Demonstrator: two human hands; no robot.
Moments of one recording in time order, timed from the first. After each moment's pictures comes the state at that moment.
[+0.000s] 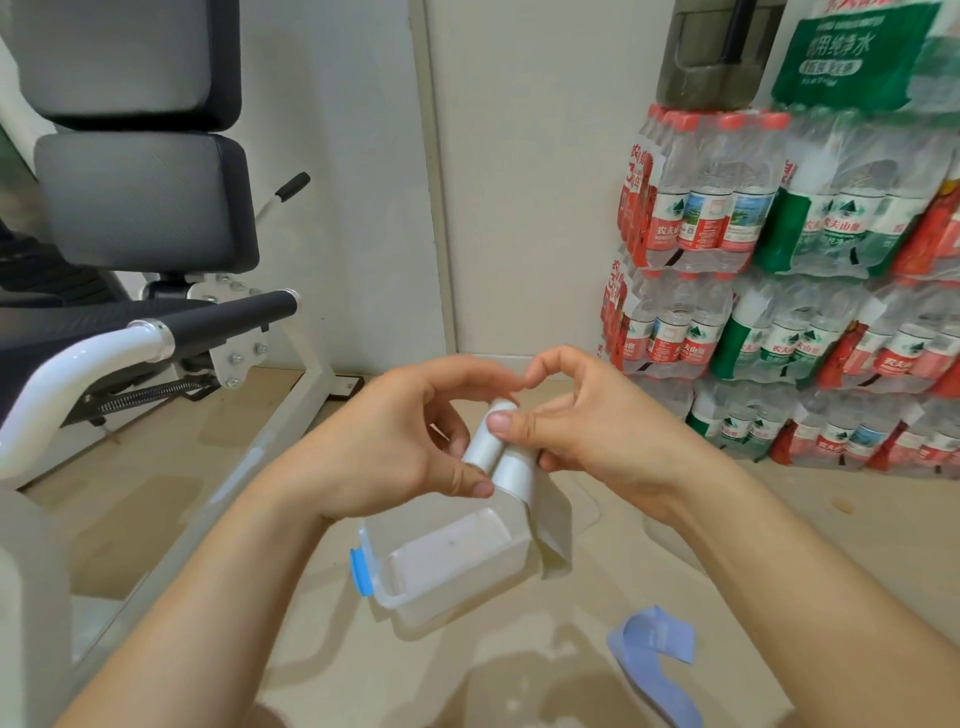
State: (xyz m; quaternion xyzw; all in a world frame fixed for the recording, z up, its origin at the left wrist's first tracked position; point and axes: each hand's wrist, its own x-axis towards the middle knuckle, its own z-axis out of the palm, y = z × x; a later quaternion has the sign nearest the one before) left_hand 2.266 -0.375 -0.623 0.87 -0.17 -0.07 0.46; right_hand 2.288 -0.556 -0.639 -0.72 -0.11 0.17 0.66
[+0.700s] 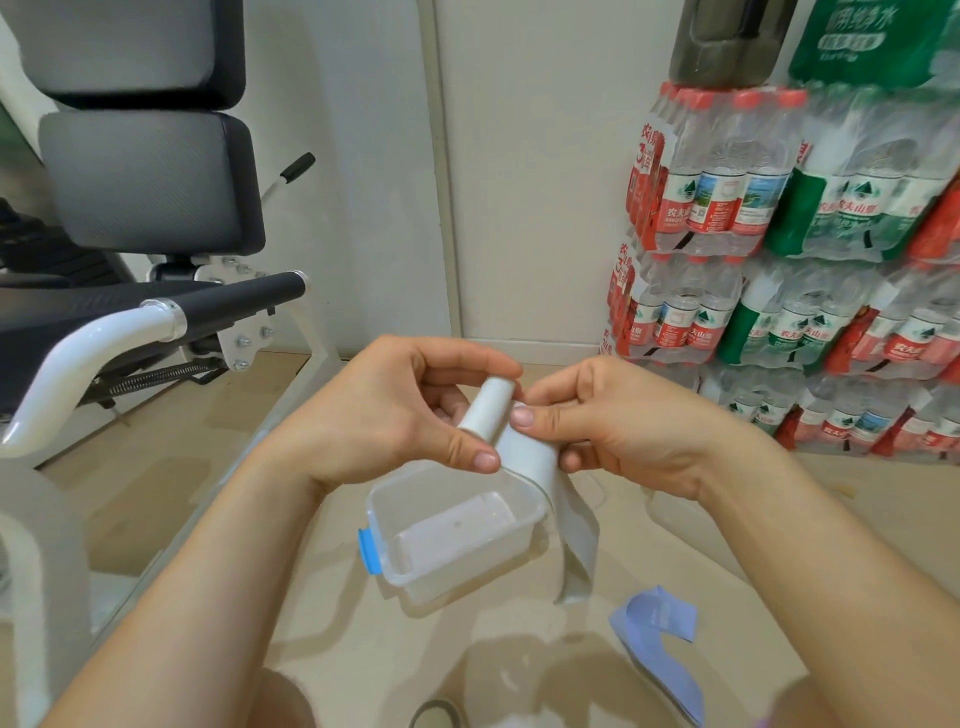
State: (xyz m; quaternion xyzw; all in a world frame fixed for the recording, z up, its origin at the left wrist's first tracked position) left_hand 2.263 -0.367 -0.618 0.82 -0.15 -0.10 0.54; right_hand 2.296 -0.567 -0.643 -0.72 -0.17 0.28 0.62
